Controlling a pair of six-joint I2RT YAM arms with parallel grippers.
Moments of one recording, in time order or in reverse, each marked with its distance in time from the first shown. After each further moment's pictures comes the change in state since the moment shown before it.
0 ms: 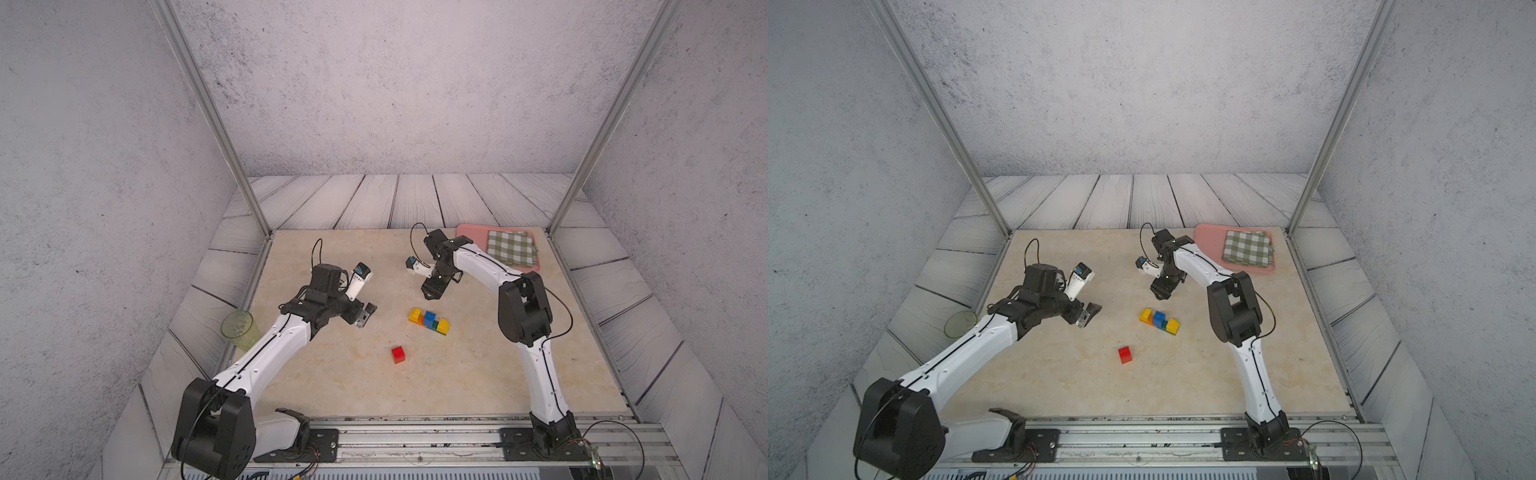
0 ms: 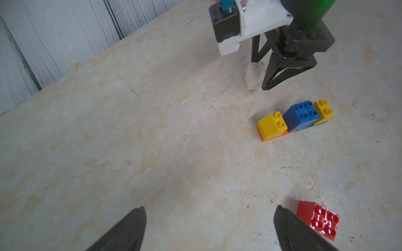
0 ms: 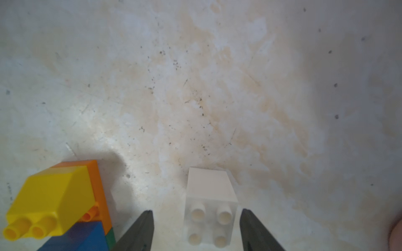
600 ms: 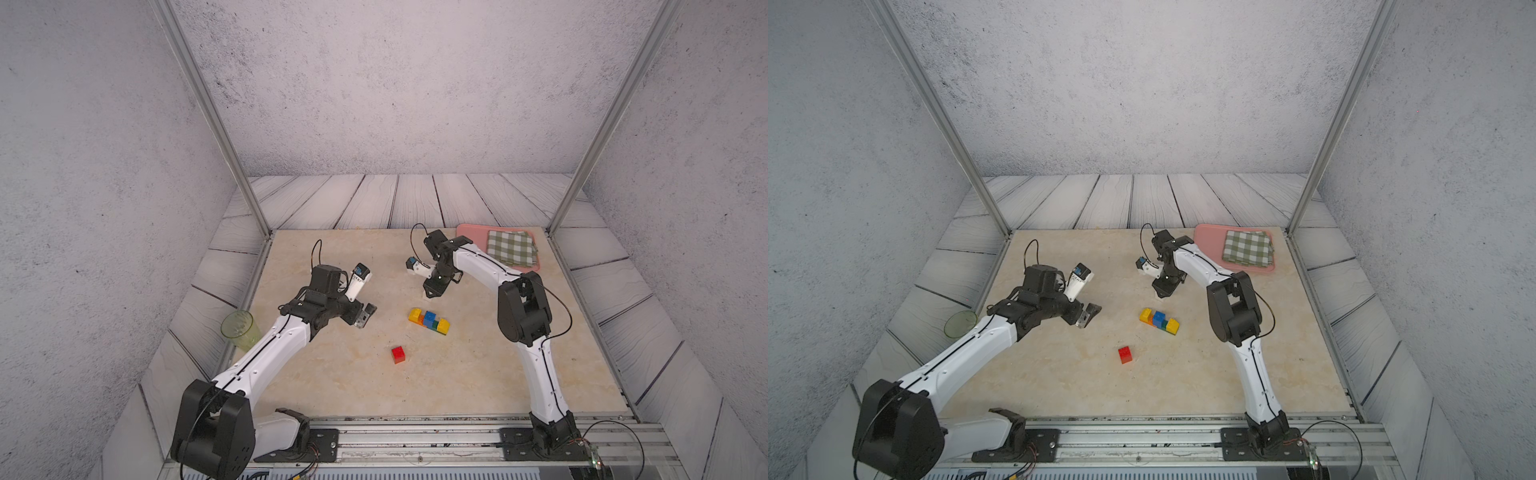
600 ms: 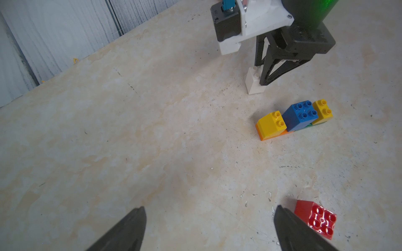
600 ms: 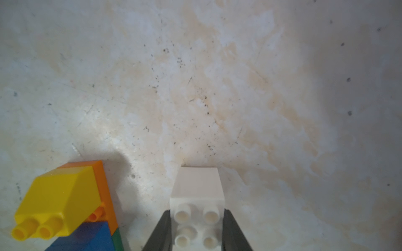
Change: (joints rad) left arm 0.000 -0.021 -0.010 -0.003 0.000 -0.019; right arm 0.000 -0.008 -0.006 0.003 -0.014 0.018
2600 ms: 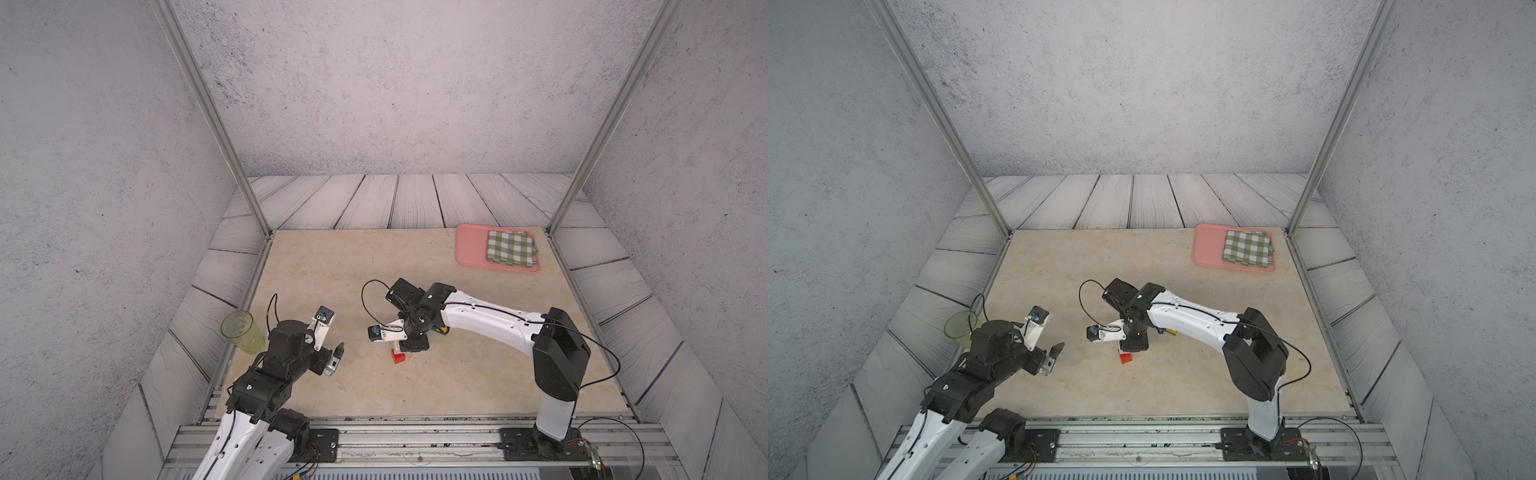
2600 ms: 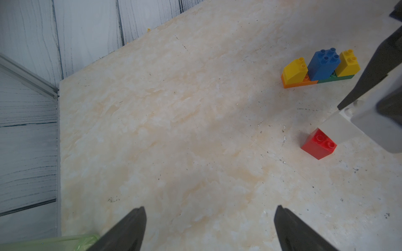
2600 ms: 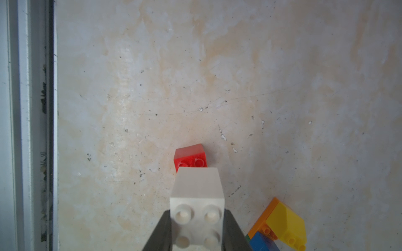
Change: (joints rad) left arm 0.002 -0.715 -0.264 -0.378 -0.254 -0.056; right arm 0.472 -0.441 -0.486 0.116 -0.008 -0.246
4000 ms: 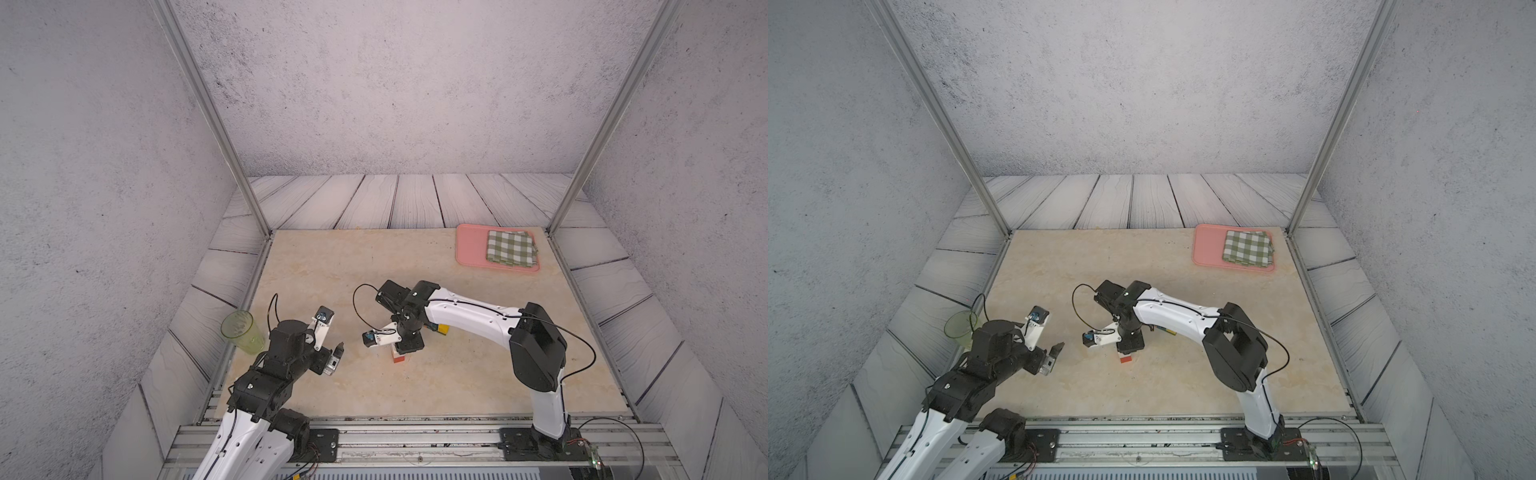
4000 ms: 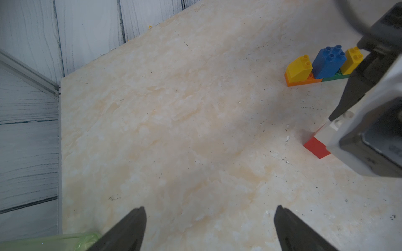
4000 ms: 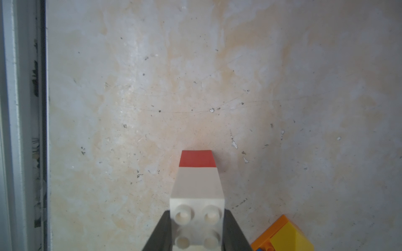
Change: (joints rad) left arm 0.004 0.008 -0.008 0.008 -0.004 0.000; right arm 0.013 0.147 0.140 -0.122 0.028 -0.039
